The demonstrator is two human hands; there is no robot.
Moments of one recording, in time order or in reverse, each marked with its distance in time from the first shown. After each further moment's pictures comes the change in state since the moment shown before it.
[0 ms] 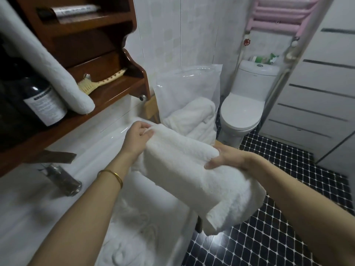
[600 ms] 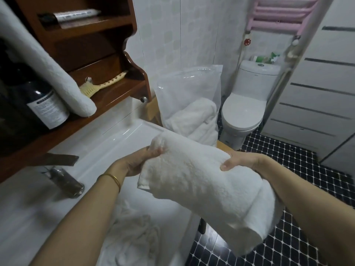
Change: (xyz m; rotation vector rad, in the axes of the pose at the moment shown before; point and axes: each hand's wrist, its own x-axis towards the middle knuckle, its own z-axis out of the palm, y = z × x) left_hand -0.020 -0.014 -0.007 -0.329 -0.767 -0.342; right_hand -0.026 0.002 -0.006 0.249 -0.285 0.007
